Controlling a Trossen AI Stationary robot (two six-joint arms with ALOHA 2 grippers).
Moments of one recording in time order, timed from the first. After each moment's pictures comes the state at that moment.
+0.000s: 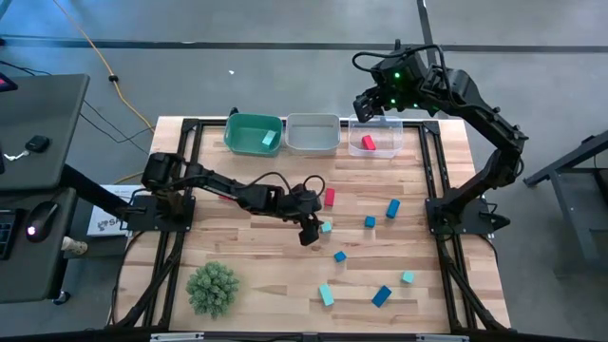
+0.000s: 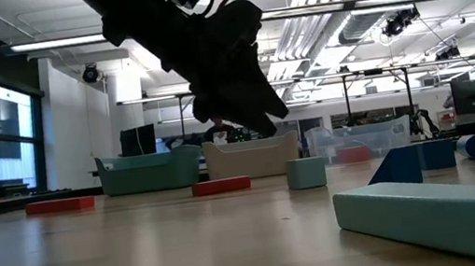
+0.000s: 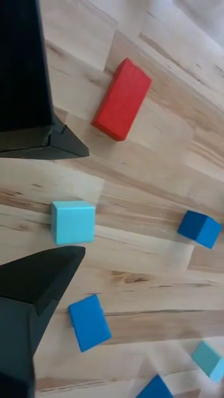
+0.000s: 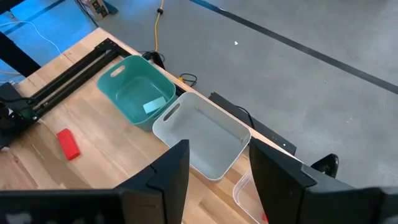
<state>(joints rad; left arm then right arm) 0.02 1.86 1.12 -0.02 -0.13 -0.34 -0.45 1.53 2.01 -1.19 0.24 0.33</state>
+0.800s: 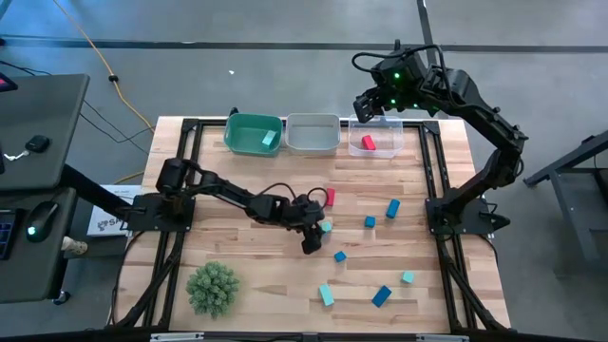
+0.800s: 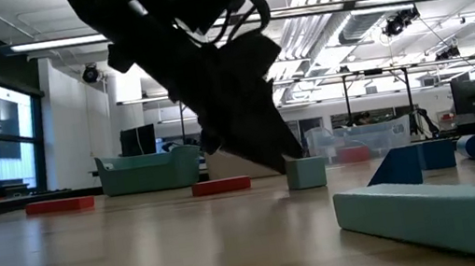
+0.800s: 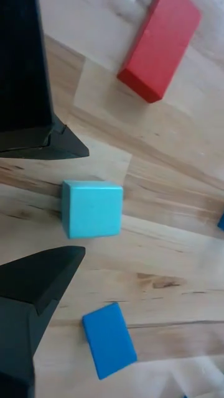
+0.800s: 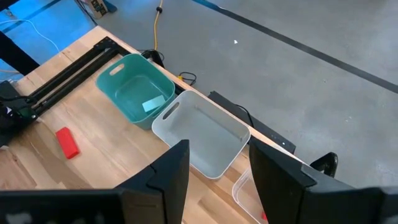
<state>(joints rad) -0.02 1.99 1.12 0.08 -0.12 -0.39 -0.45 1.53 2.01 -1.19 0.24 0.33</state>
